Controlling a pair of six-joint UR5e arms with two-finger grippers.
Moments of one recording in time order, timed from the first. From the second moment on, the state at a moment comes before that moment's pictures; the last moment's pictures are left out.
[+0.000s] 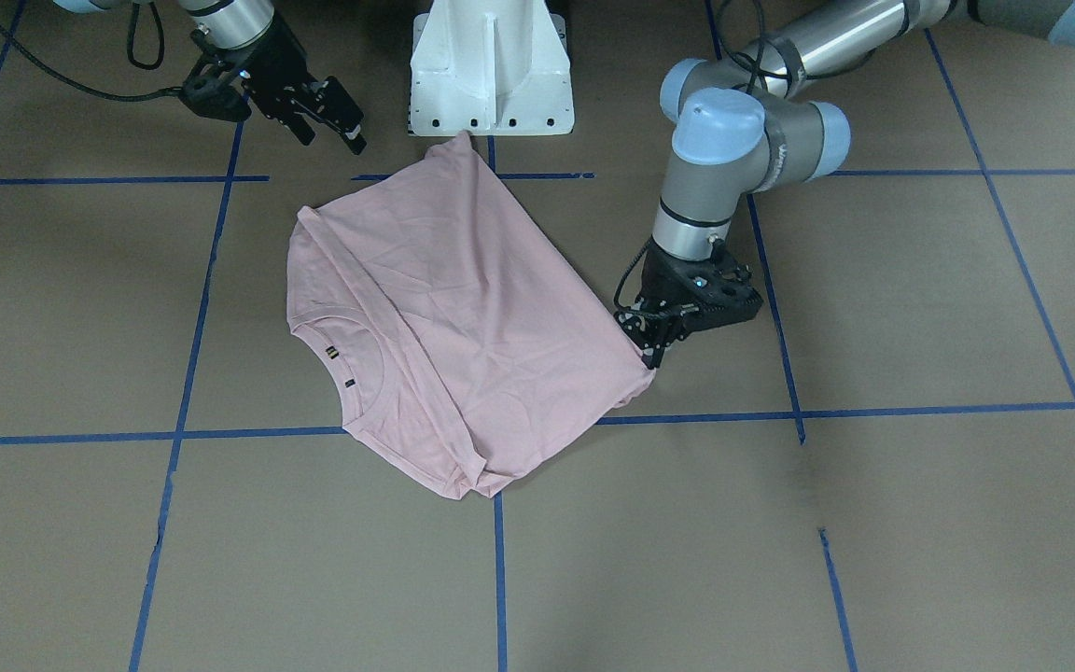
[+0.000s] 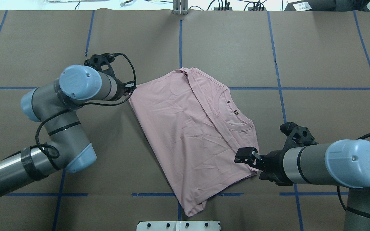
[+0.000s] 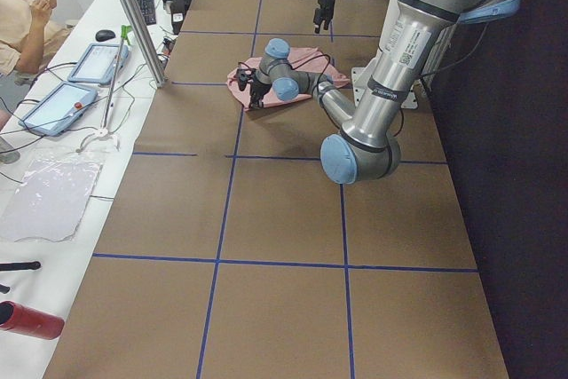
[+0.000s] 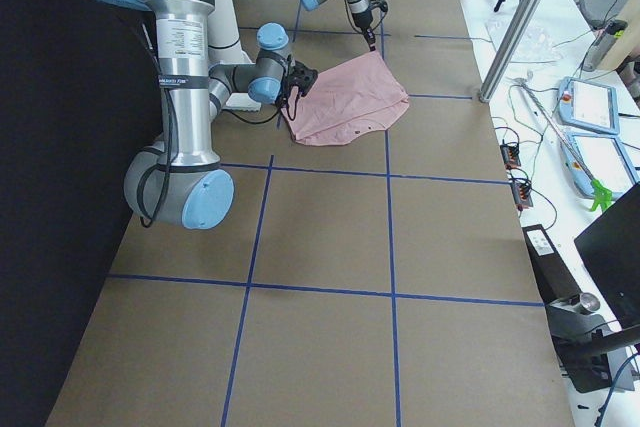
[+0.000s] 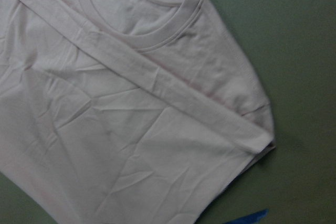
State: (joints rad) left arm -0.66 -2.13 -1.52 -2.03 -1.66 -1.45; right arm 0.35 -1.53 2.22 -1.17 1.75 1.91
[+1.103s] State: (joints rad) left arm -0.79 -2.31 -1.22 -2.36 -1.71 -1.38; right arm 0.24 -1.34 2.02 -1.18 1.51 1.99
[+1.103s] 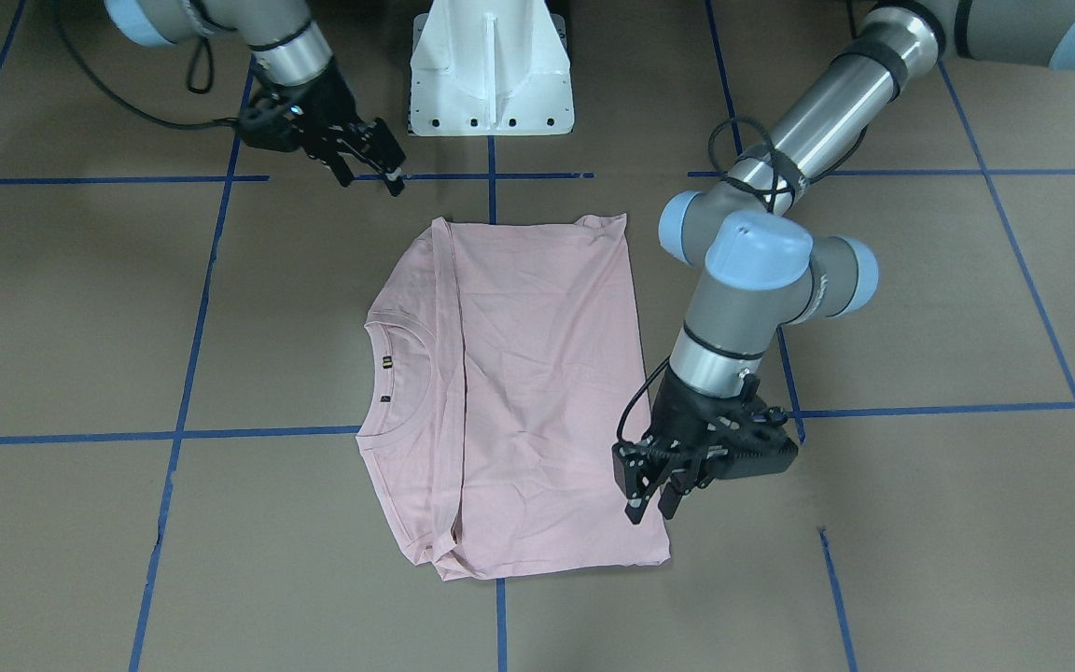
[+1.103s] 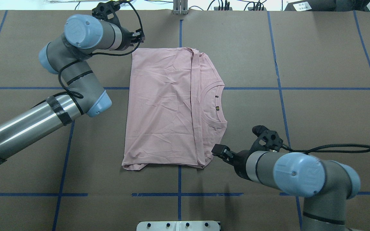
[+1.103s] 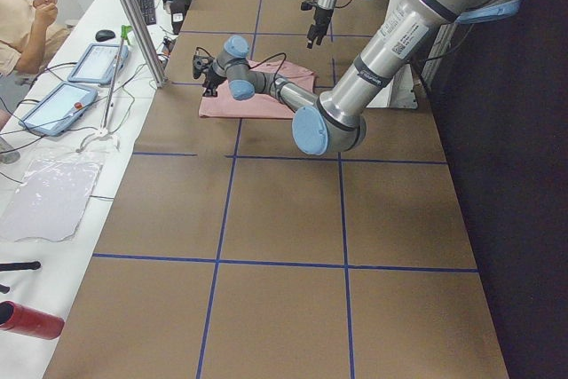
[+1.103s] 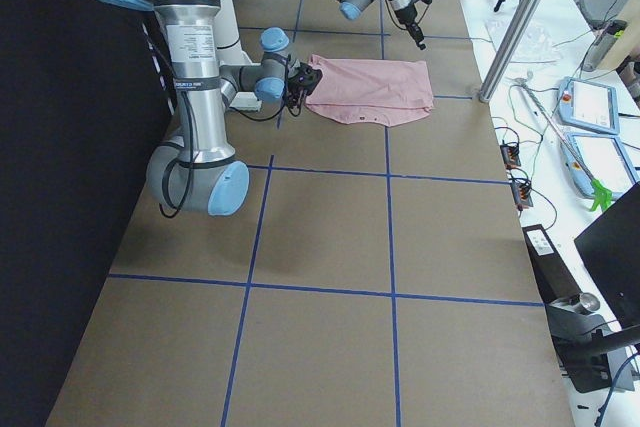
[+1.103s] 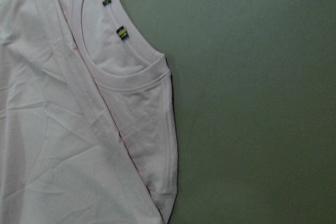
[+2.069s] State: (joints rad) left arm -0.79 -2.25 -1.30 -2.36 -1.76 -1.38; right arm 0.20 -1.15 1.84 -1.33 1.41 2.07
